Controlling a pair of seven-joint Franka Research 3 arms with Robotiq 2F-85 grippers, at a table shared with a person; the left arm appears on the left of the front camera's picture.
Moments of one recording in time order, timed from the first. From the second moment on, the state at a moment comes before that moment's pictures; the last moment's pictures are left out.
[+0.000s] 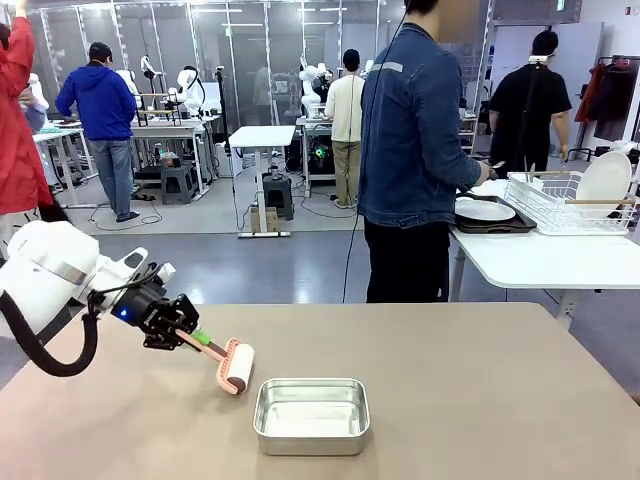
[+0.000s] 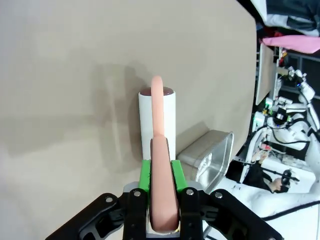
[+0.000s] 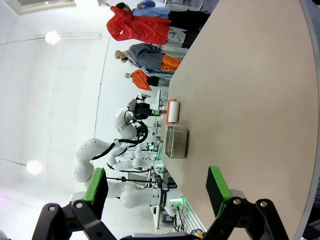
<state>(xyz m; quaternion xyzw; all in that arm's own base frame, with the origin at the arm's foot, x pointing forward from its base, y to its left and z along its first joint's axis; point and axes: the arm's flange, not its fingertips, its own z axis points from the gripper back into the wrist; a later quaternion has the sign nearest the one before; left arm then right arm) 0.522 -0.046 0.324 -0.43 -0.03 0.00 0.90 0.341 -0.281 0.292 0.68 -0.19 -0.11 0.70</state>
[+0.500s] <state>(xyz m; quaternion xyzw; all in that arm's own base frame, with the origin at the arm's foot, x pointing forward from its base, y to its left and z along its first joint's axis) 0.518 0.029 0.300 -0.47 -0.03 0.00 0.88 0.341 -0.281 0.292 0.68 -0.19 -0.11 0.70</state>
